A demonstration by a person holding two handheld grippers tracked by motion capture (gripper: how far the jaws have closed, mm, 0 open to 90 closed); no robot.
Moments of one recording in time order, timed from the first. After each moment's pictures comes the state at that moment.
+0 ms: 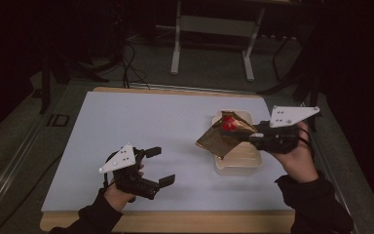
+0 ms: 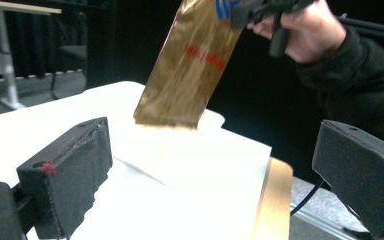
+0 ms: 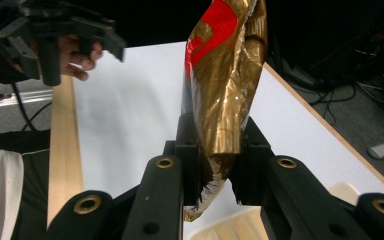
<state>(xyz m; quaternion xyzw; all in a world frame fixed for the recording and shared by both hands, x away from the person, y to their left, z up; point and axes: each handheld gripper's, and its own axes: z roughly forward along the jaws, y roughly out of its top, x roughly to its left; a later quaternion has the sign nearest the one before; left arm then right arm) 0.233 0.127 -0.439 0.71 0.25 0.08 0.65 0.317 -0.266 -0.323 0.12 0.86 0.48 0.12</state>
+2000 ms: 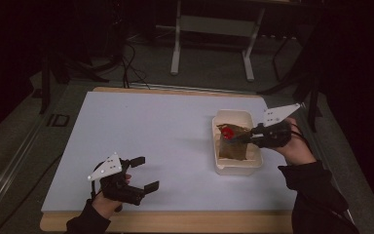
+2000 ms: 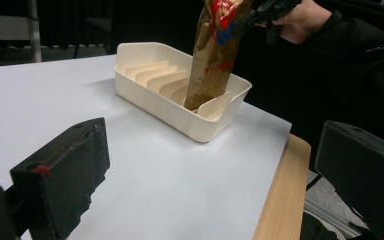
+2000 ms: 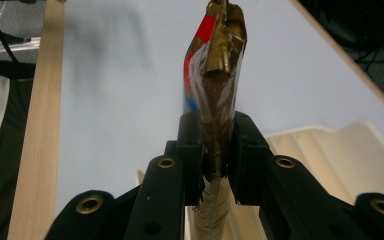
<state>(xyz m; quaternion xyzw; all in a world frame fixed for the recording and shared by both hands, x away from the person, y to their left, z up) 0.228 0.156 -0.477 0.72 0.30 0.08 0.62 0.376 -0.291 -0.388 0.09 0.90 0.42 0.06</state>
